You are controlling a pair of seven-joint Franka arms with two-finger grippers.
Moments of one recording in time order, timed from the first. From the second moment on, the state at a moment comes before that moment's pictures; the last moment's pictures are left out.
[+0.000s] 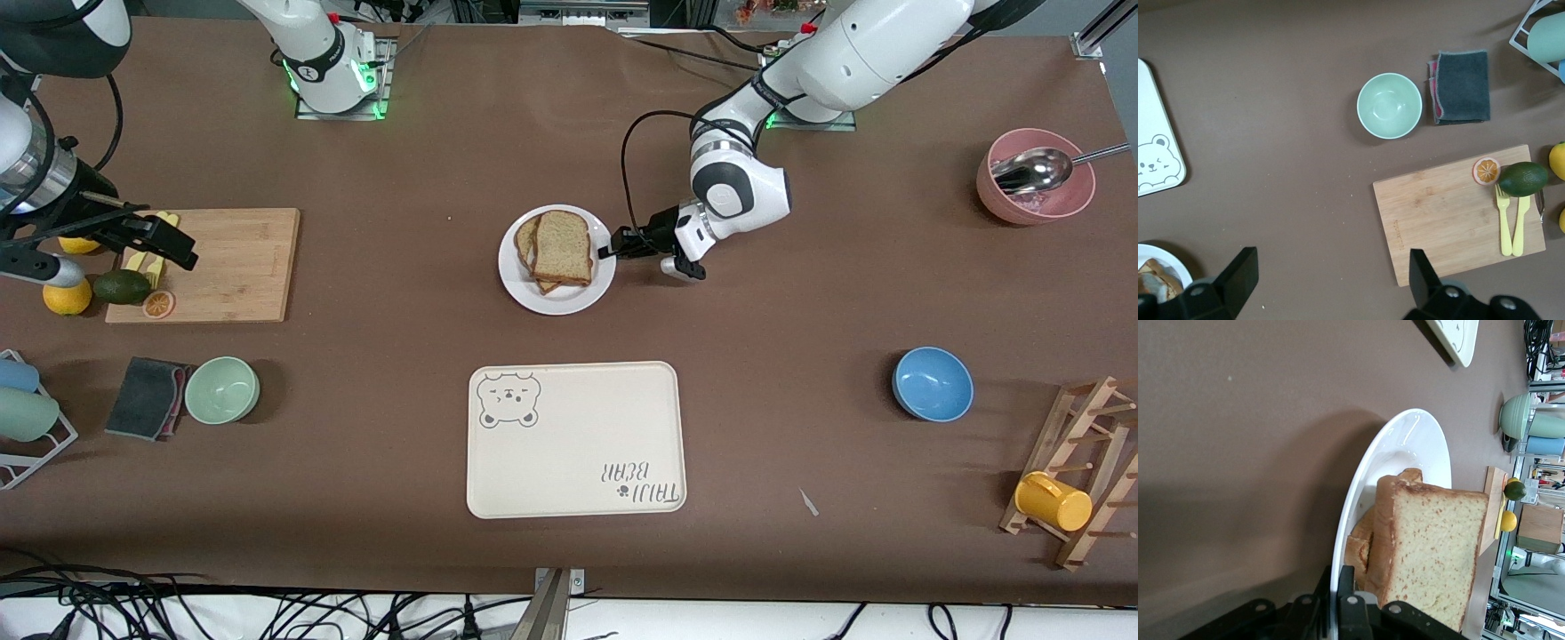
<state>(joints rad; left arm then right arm) 0.02 0.65 -0.70 -2.19 -1.91 2.75 1.17 0.05 0.06 0.00 -1.66 -0.03 1.74 0.29</state>
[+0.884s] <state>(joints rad) 0.09 0.65 -0.68 -2.03 -1.91 2.82 1.17 0.05 0.05 0.00 -1.63 0.02 1.65 0.27</state>
